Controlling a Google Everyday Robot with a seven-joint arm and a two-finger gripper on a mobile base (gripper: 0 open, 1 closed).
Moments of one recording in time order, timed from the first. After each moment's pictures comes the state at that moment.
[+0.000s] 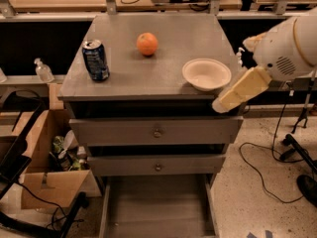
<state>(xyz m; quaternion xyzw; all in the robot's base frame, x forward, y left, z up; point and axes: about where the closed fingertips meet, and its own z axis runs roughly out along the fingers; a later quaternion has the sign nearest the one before) 0.512 -0.166 0.963 -0.49 0.79 0.08 0.36</state>
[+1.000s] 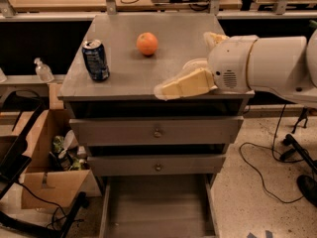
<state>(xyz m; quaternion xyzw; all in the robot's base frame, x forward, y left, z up) 0.524 -0.059 0.986 -0.40 0.71 0.20 0.55</state>
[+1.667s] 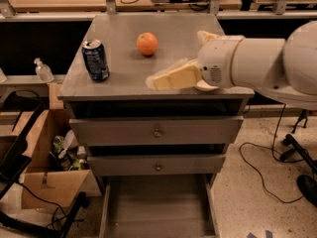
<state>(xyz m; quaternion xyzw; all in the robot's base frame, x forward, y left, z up) 0.553 -0.046 0.981 -0.38 0.70 0.20 0.56</state>
